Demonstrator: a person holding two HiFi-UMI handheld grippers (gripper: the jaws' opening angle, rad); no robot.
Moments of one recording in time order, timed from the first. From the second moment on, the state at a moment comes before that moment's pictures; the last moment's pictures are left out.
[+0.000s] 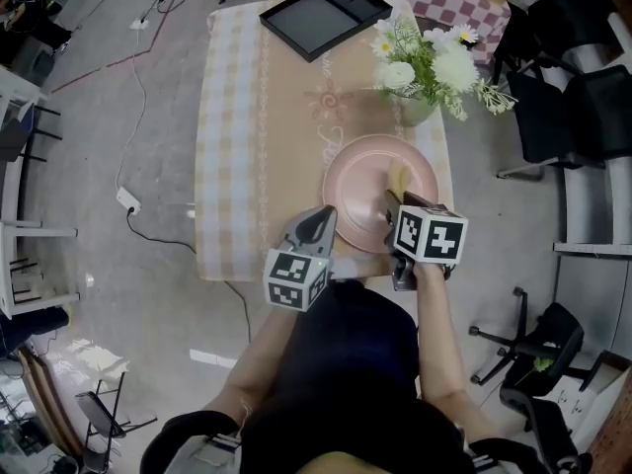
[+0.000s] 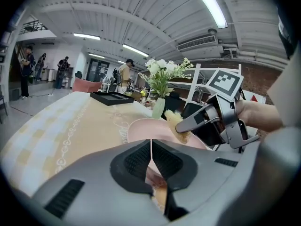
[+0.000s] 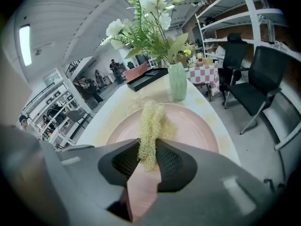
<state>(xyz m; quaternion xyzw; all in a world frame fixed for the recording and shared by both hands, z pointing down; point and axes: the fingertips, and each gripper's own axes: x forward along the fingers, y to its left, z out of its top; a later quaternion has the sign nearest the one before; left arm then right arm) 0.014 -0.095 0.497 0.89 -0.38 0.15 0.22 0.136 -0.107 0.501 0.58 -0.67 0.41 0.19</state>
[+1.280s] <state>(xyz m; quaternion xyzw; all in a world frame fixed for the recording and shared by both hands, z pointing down) 0.020 -0.096 0.500 0.89 -0.37 0.15 0.22 0.200 -0.071 0.530 0.63 -0.59 0.42 0.29</state>
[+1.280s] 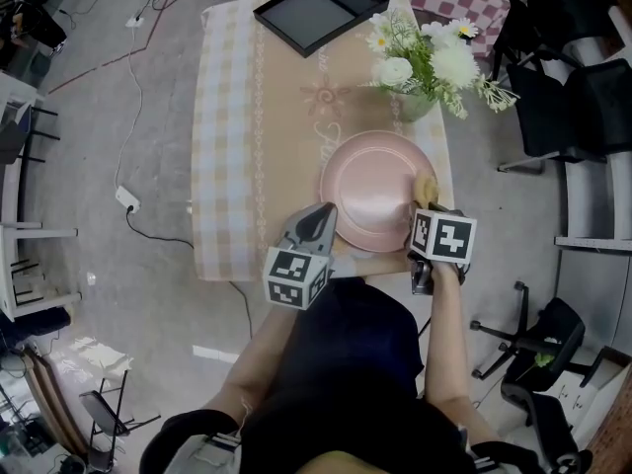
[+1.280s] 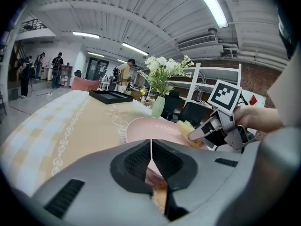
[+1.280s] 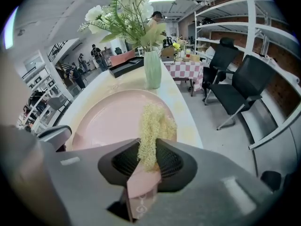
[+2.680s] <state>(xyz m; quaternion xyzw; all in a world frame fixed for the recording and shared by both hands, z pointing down) 0.005 -0.096 0.501 0.88 -0.40 0.15 0.23 0.158 -0.082 0.539 0.58 -0.63 0.41 0.32</state>
